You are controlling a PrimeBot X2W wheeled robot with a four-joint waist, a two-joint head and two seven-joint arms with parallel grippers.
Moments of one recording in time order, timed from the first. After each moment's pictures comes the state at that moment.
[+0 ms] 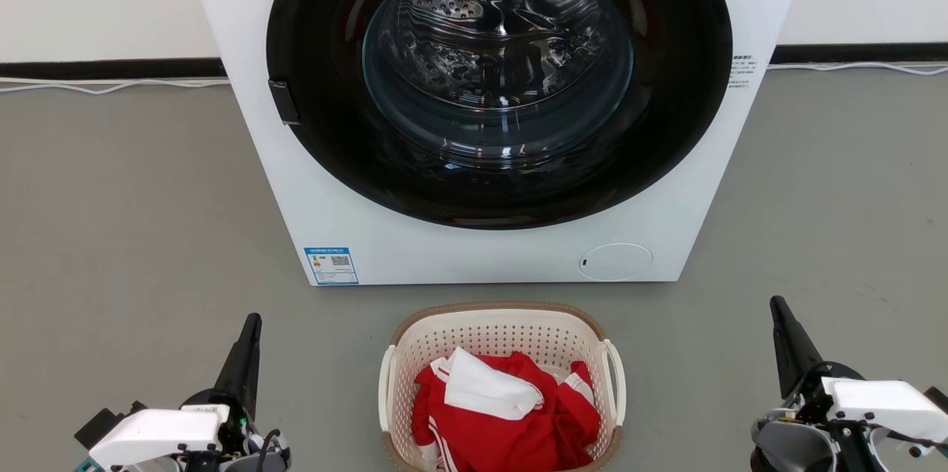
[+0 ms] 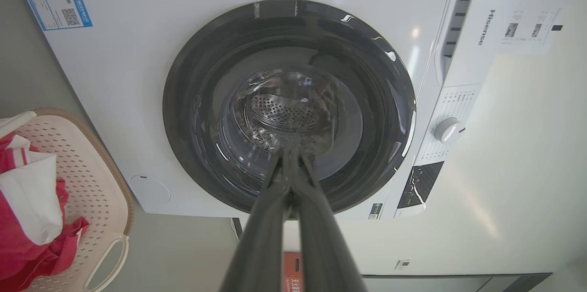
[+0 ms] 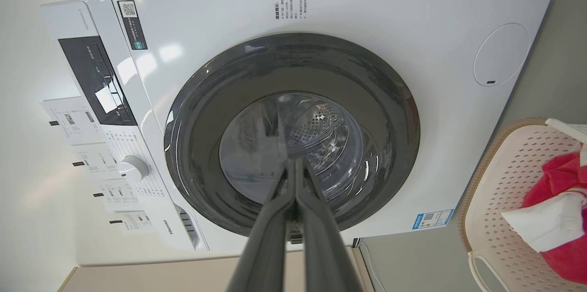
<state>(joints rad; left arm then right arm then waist) -0.06 0.04 0.08 0.28 -1.60 -0.12 0.11 -0.09 -0.05 -0.13 0.28 1.60 0.12 0.10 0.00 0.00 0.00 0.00</state>
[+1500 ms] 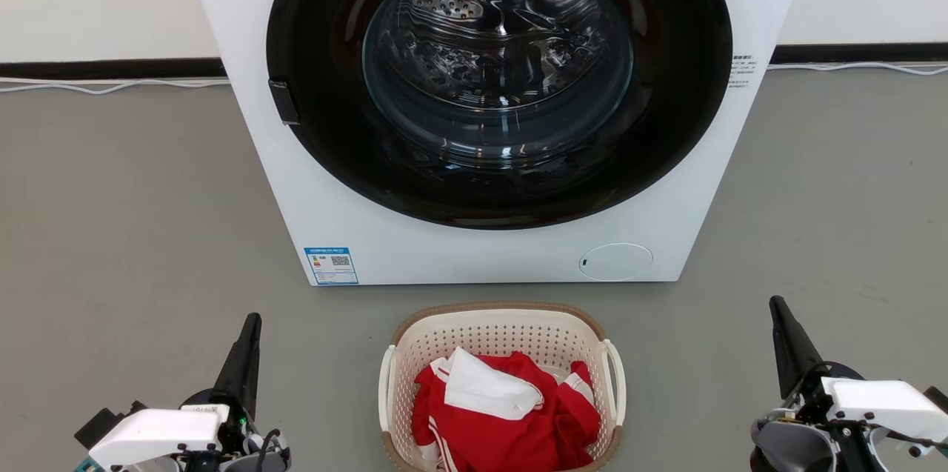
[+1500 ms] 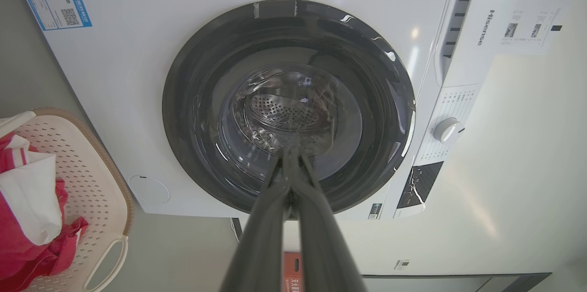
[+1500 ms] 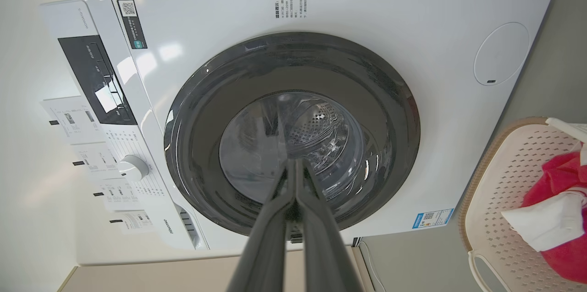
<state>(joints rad) -0.06 0.04 0.08 0.27 -1.60 -0.12 0.11 -0.09 -0.05 -0.13 0.28 1.60 0.12 0.11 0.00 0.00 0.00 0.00</state>
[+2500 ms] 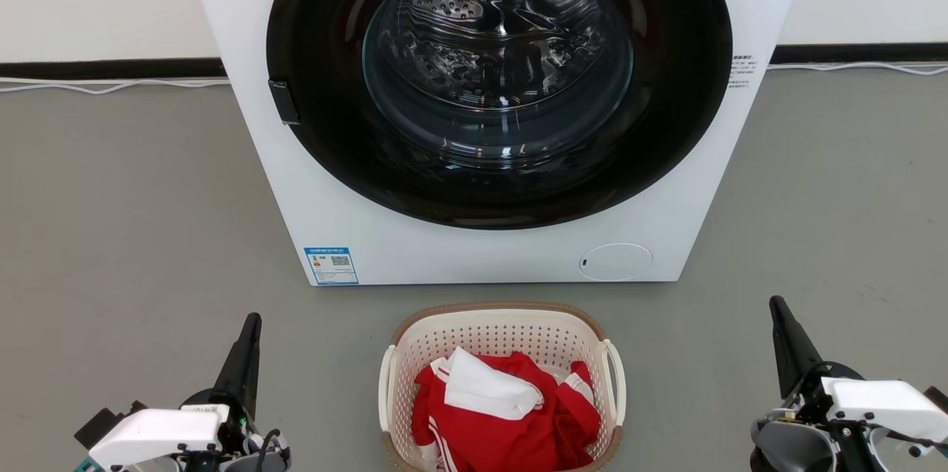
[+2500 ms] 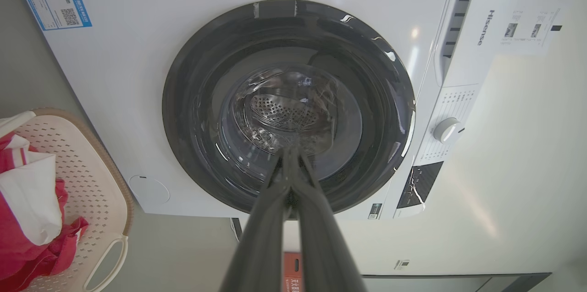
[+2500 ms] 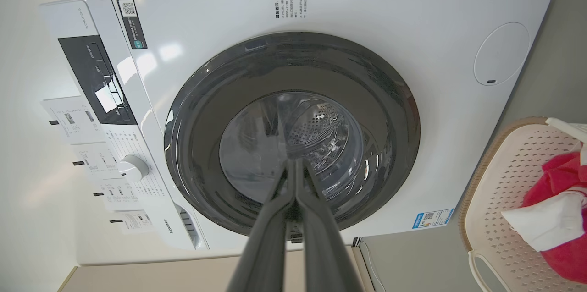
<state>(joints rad) -0.06 0.04 0.08 0.27 -1.60 -0.12 0.11 -0.09 -0.05 -0.13 0.28 1.60 0.12 0.11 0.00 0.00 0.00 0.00</state>
